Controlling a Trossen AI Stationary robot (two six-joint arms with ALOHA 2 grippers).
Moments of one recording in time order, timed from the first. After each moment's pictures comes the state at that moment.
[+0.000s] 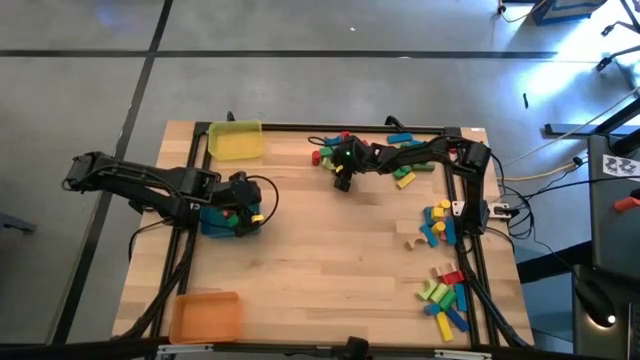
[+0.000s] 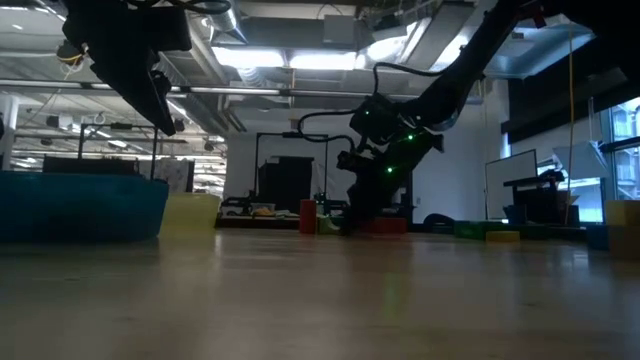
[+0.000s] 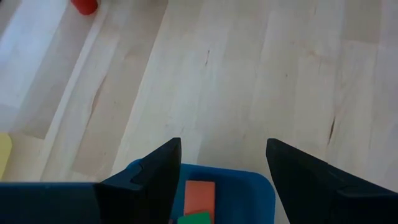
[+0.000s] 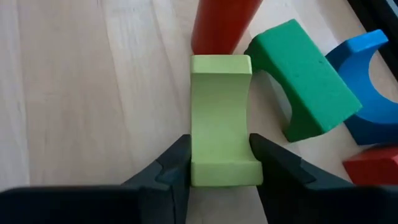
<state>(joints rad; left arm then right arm) -0.08 1.01 0.76 -0.74 -0.22 -0.26 -0.44 1.98 1.07 0.07 0.01 -0.21</state>
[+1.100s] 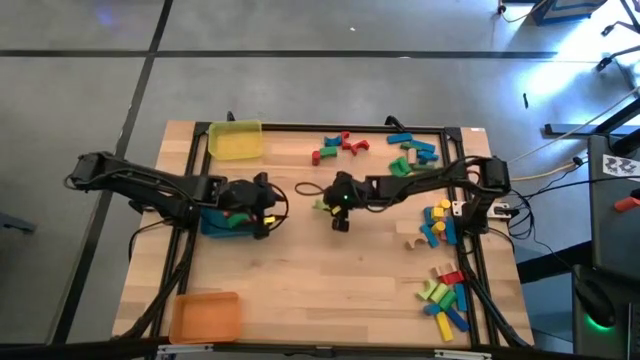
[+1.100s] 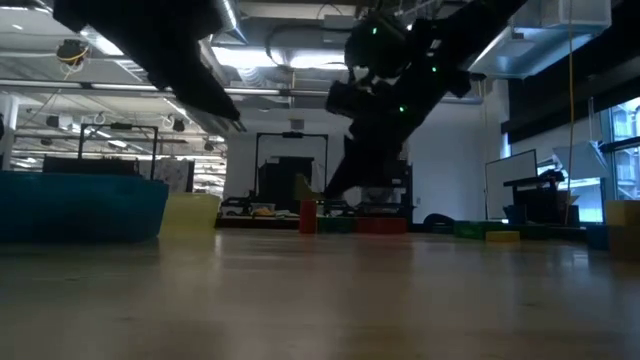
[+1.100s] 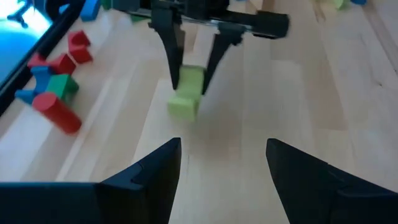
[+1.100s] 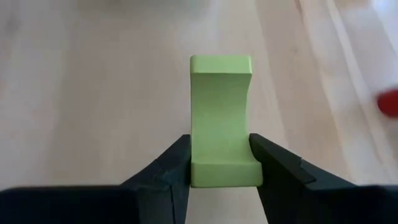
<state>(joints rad) -0.08 1.10 0.63 -0.14 -0.22 -0.06 -0.06 1.81 1.07 -0.05 0.07 -0.05</state>
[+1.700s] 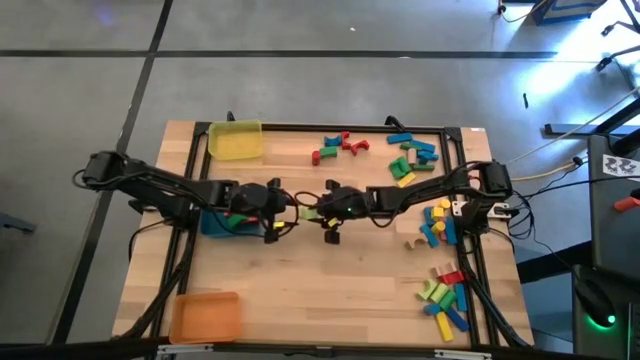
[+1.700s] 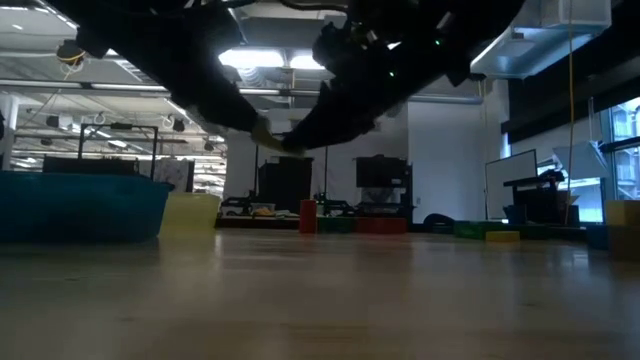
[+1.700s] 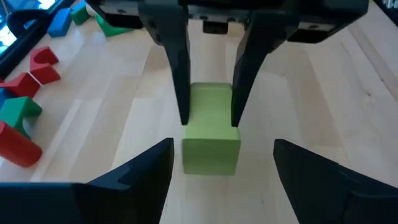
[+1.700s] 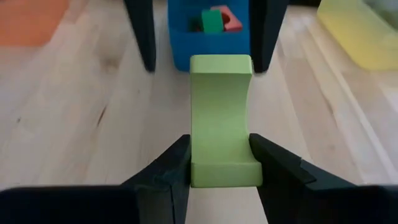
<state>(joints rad) -0.07 1.25 0.60 0.09 -0.14 -0.02 0.04 1.81 1.07 0.21 0.06 -0.04</state>
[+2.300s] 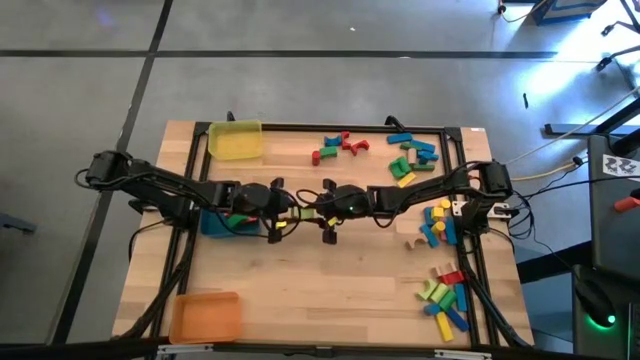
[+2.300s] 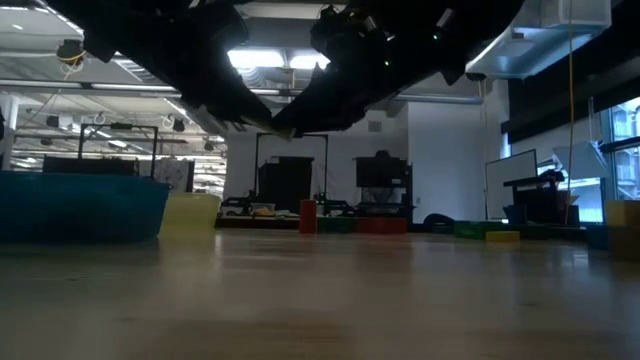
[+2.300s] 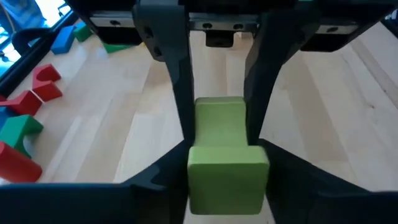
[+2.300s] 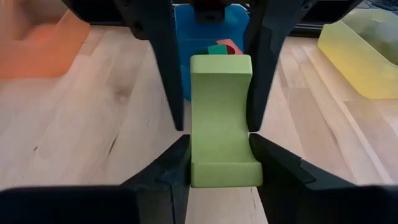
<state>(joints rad) -0.07 1.28 0.61 0.17 -0.14 0.01 0.04 1.81 1.07 0.30 0.03 -0.04</state>
